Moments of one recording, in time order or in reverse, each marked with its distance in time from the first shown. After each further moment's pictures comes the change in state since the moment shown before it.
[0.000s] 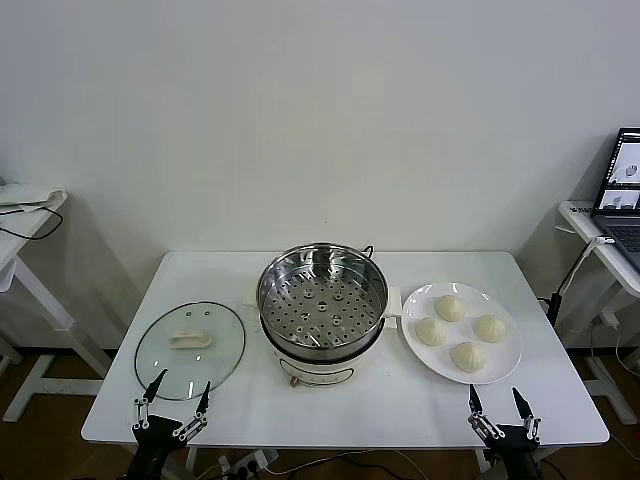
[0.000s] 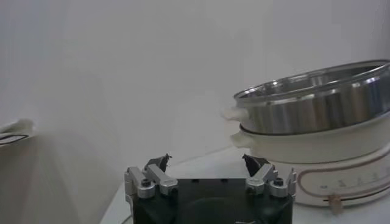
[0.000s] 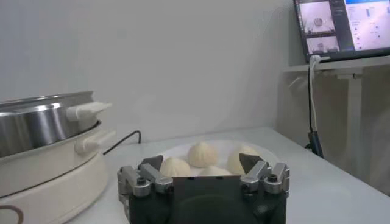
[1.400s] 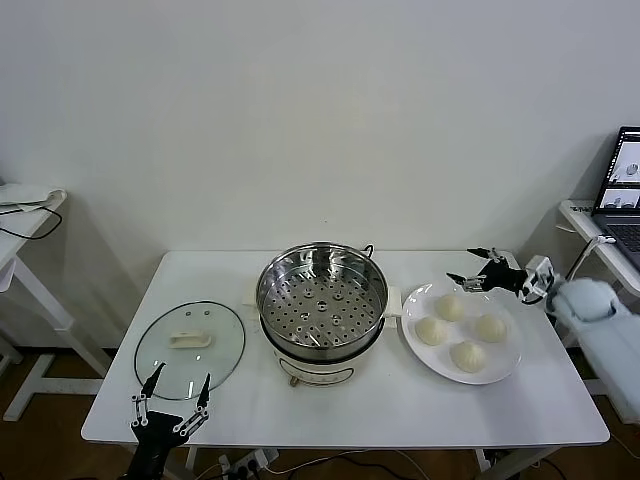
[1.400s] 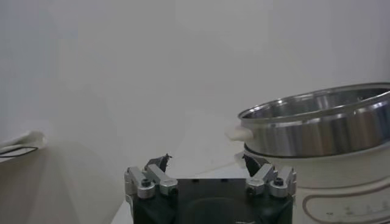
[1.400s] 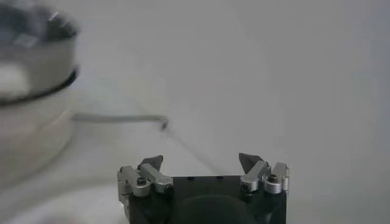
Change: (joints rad) left arm 0.015 -0.022 0.012 -0.045 0.009 -0.021 -0.032; right arm 1.567 -0.415 -0.900 -1.047 -0.274 -0.263 -1.003
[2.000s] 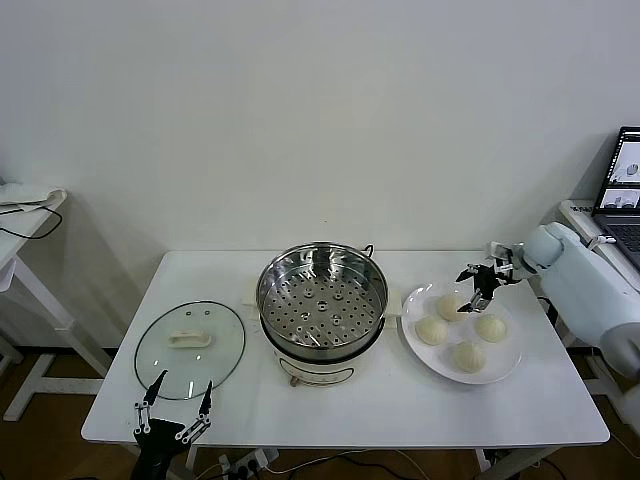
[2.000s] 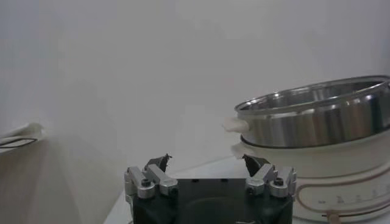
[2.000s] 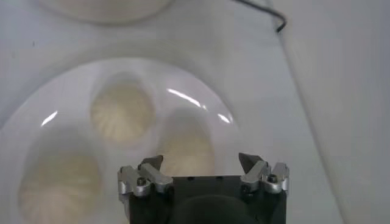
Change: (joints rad) left arm 0.018 -0.006 0.011 0.013 0.009 -0.009 -0.002; right arm 0.251 0.225 -0.227 -0.314 -0.431 0.029 -0.234
